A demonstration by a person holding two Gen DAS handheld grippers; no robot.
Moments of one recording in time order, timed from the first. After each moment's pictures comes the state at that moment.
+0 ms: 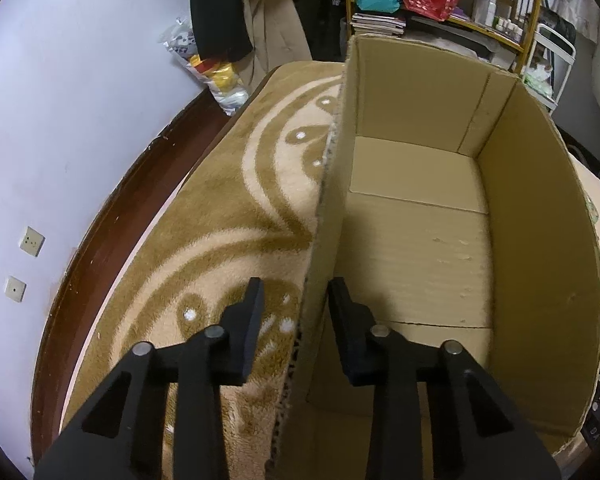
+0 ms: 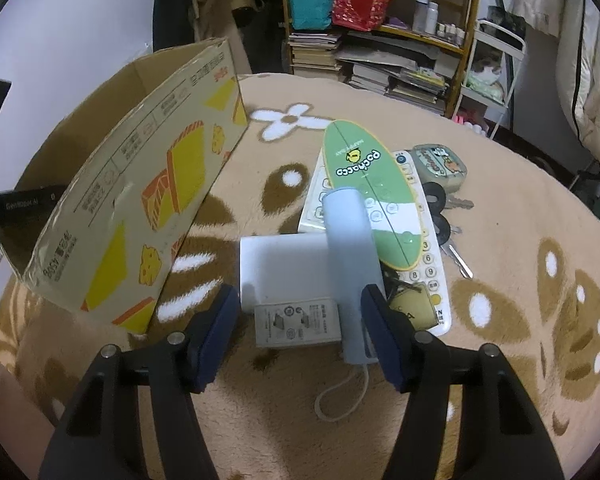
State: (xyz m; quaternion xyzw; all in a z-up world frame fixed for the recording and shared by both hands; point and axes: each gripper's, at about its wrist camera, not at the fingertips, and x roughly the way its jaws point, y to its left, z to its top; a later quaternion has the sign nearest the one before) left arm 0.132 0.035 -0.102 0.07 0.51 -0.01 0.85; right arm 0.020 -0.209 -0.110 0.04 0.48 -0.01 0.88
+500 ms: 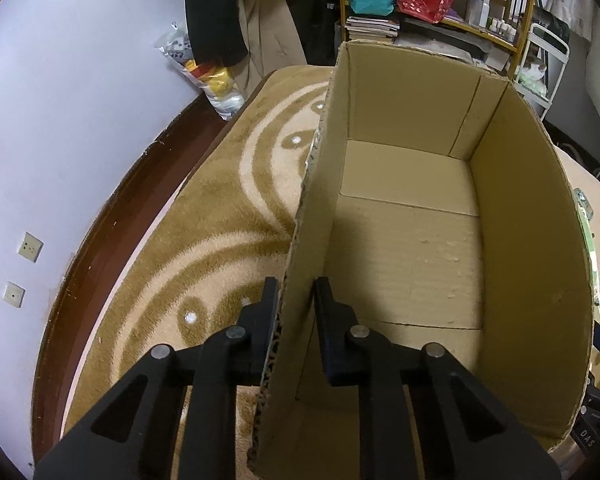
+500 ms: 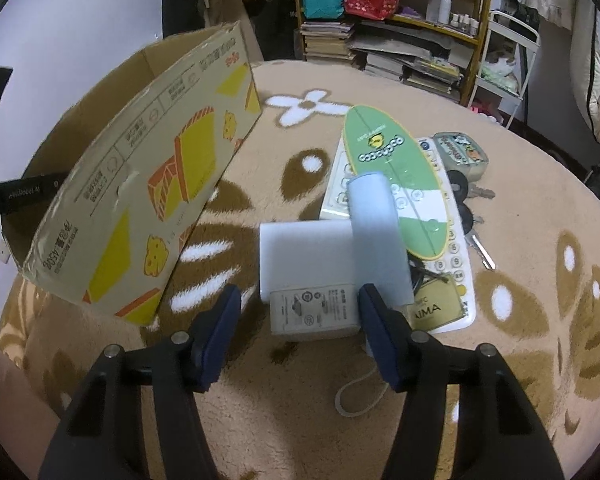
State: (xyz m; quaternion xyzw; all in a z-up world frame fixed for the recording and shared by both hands) left arm 0.131 0.035 -0.096 0.08 0.51 -0.01 0.86; right arm 0.024 -0.202 -0.121 0.05 0.50 0.01 0.86
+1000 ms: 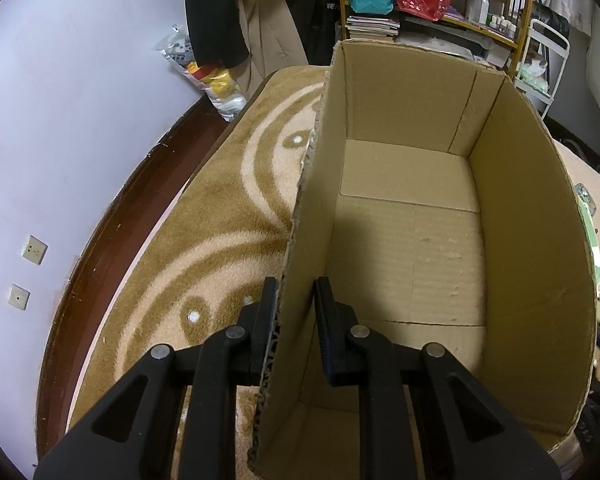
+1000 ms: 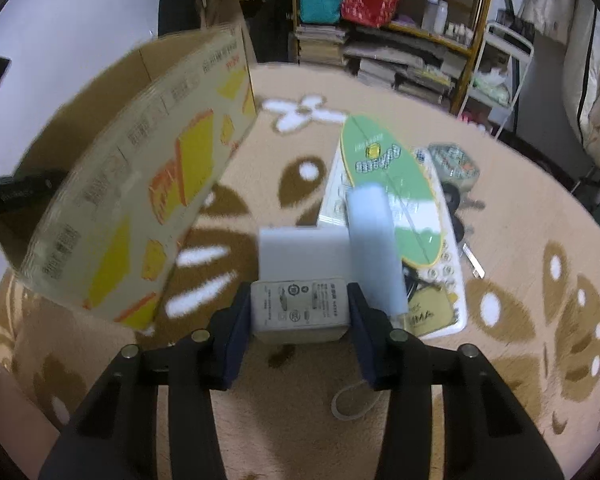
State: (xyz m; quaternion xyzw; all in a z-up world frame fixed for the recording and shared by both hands) left arm 0.129 0.031 -0.095 0.09 0.51 -0.01 0.86; right arm 0.024 -0.193 -0.107 0.02 0.49 -0.01 0.87
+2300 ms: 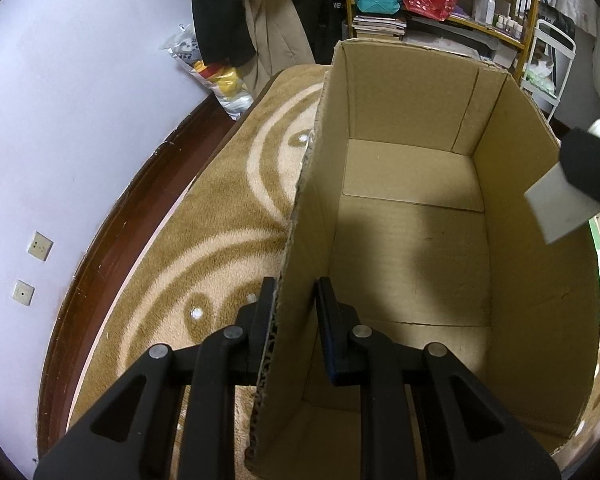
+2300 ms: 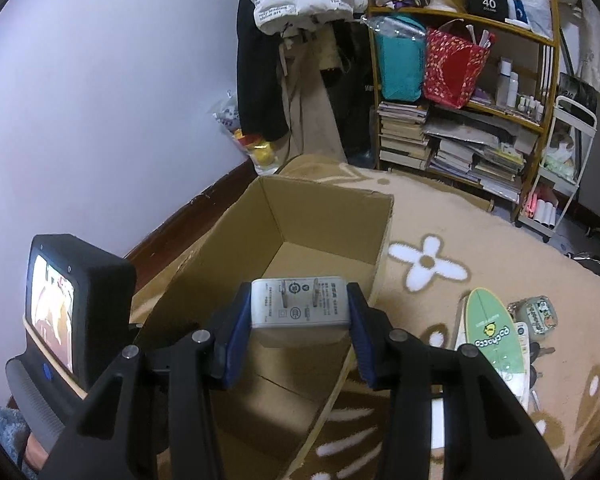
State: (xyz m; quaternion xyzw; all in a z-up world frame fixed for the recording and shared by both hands) left arm 0.127 0.026 -0.097 0.09 0.51 0.01 0.86; right arm 0.098 -0.115 -0.026 0.05 0.39 0.11 0.91
